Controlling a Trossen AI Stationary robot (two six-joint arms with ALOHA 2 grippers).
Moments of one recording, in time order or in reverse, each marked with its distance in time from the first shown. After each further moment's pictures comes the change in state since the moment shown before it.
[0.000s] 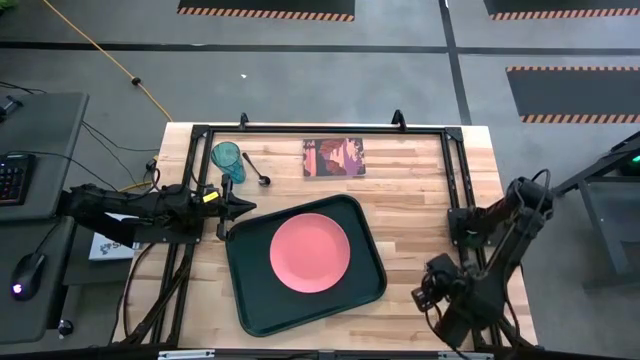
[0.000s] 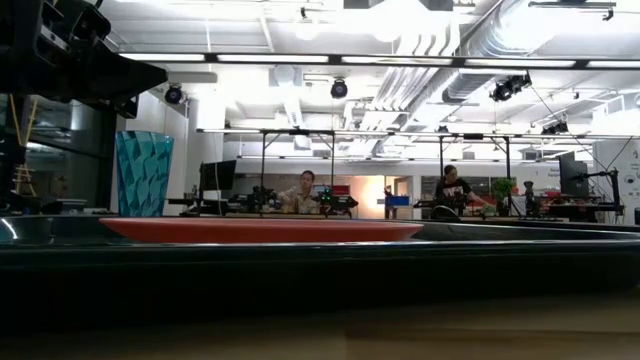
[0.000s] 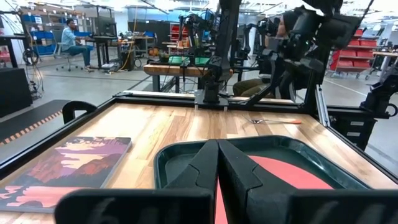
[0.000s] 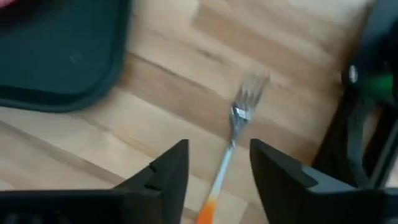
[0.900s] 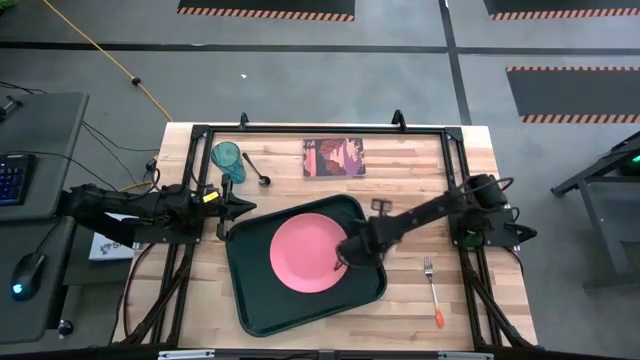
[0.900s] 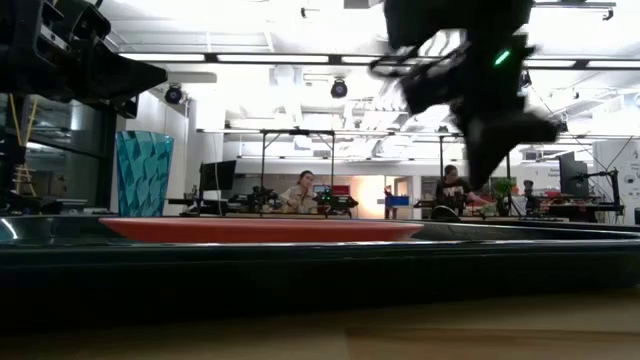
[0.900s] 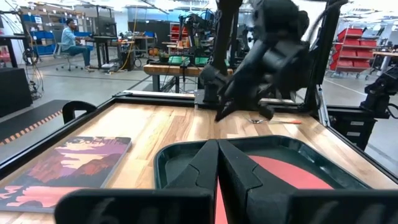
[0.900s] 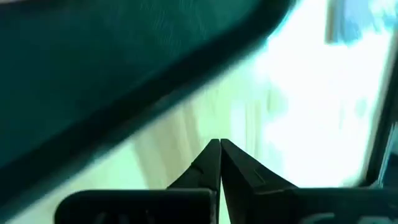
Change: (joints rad) left arm 0.000 0.000 0.000 0.000 0.000 0.000; right arm -0.697 0.221 0.000 0.234 0.197 -1.637
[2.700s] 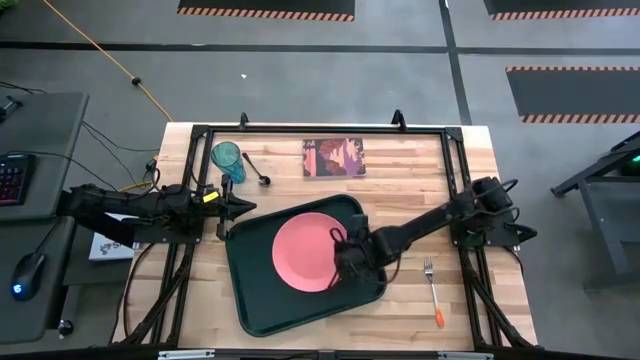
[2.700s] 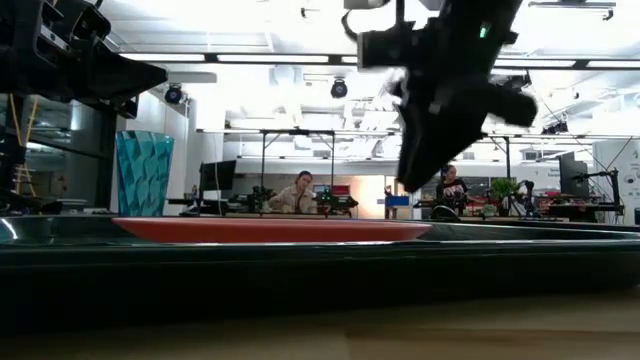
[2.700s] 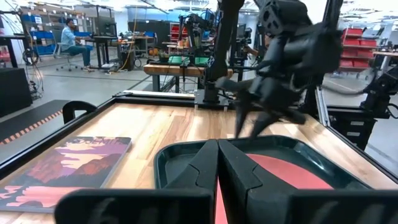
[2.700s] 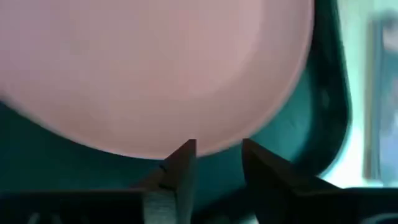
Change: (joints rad) left arm 0.000 0.000 0.000 0.000 0.000 0.000; right arm 0.037 0.005 0.000 0.425 0.004 -0.311
